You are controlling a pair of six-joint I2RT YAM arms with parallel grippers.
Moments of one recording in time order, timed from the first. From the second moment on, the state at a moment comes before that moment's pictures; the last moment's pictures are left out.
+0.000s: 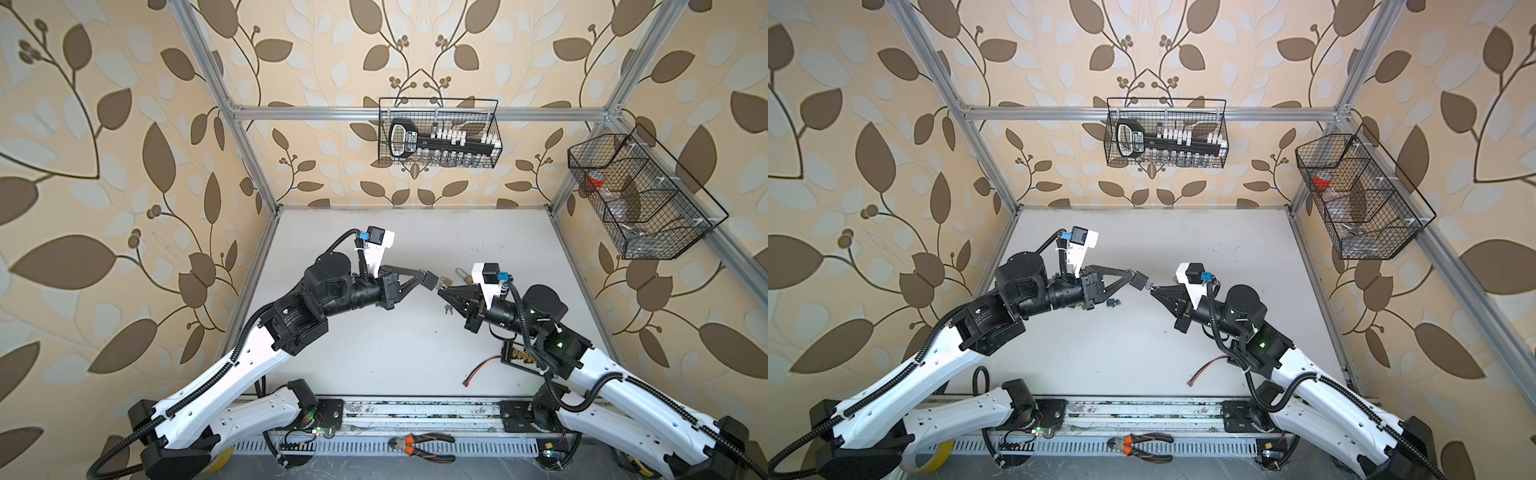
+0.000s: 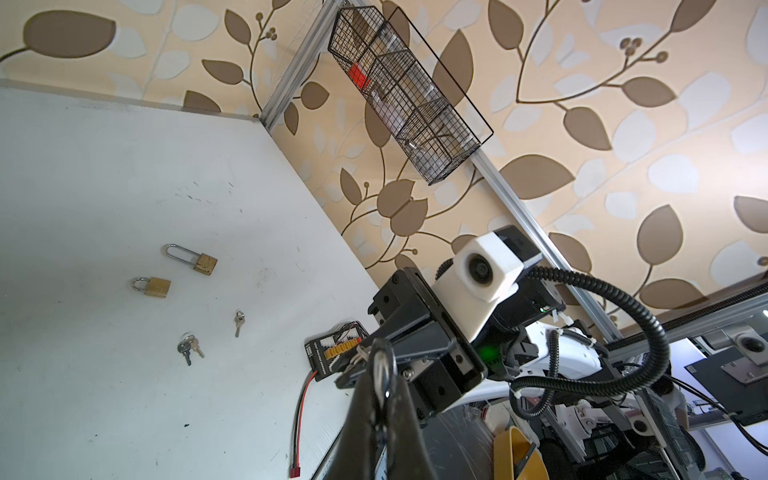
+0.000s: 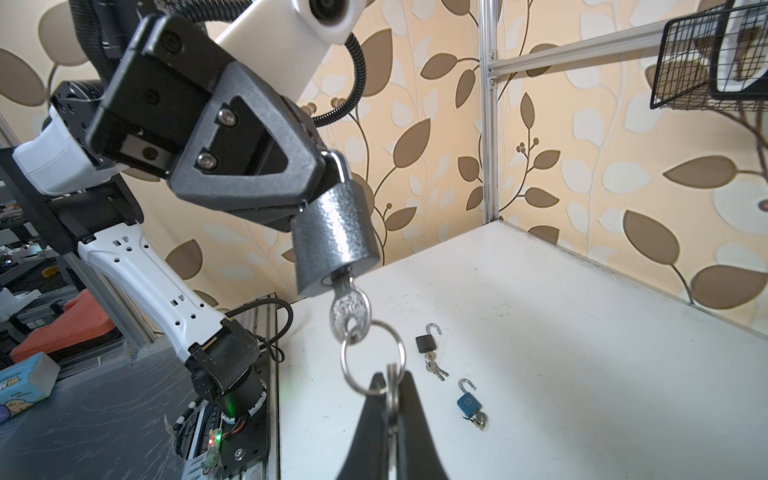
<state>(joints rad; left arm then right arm) -0.79 0.94 1.09 -0.29 0.36 -0.71 0.71 0.81 0.62 0.20 -0.38 0.16</state>
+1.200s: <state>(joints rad) -0.79 1.06 1.31 -0.79 0.01 -0.52 0.72 1.11 0.80 -0.32 0.12 0.32</state>
